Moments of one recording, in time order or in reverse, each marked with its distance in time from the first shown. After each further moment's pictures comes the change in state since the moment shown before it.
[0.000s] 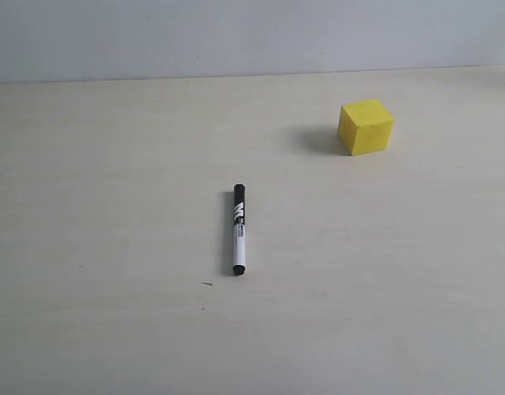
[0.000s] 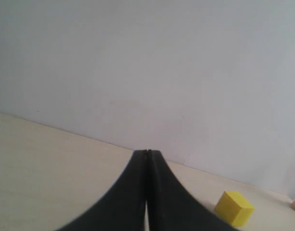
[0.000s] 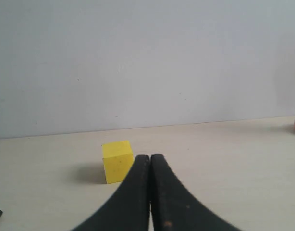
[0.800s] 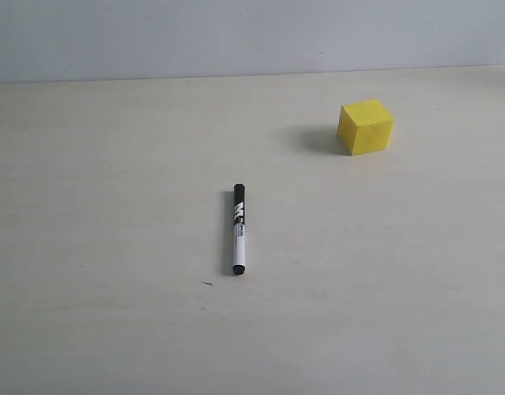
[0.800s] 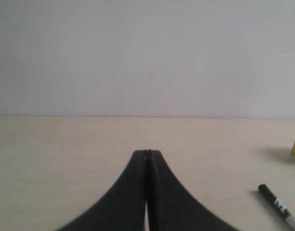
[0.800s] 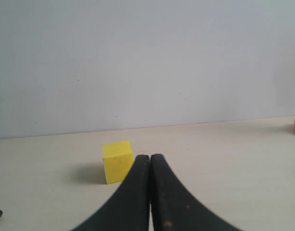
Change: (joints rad) left arm 0.050 0.000 0.000 -0.562 0.139 0.918; right arm 0.000 0.000 0.000 0.000 0.000 0.000
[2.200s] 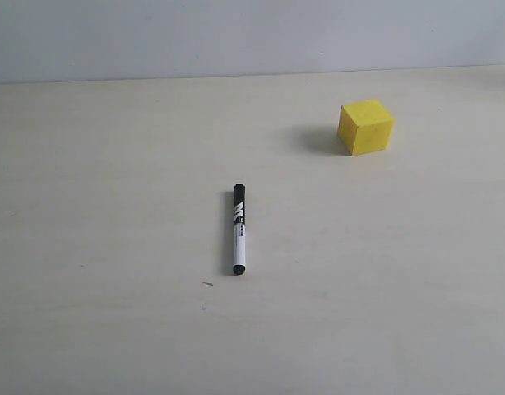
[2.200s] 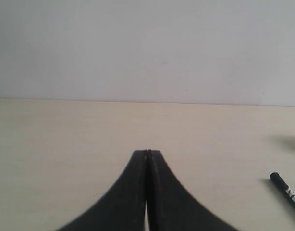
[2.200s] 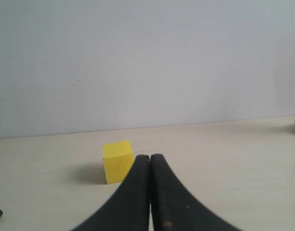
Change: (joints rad) left arm 0.036 0.000 0.000 -0.044 0.053 0.041; right arm 0.000 0.000 0.000 0.000 0.000 0.000
